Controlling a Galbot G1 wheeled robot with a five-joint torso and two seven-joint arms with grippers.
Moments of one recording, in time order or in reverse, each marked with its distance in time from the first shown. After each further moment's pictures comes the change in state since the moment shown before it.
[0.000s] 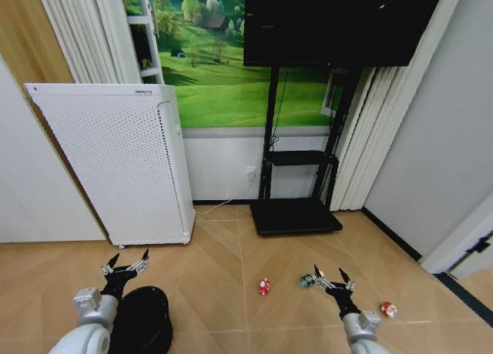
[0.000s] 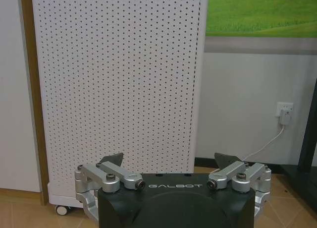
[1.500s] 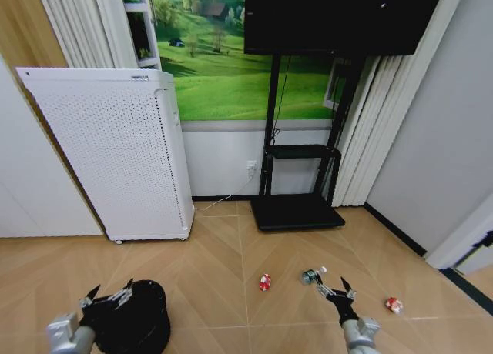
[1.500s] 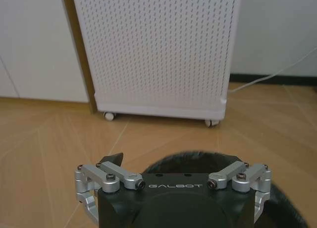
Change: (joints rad) left arm 0.308 0.055 -0.115 -0.031 -0.086 0.129 -0.049; right arm 0.002 0.022 0.005 -0.081 -0.001 0.014 0.033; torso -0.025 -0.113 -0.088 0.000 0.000
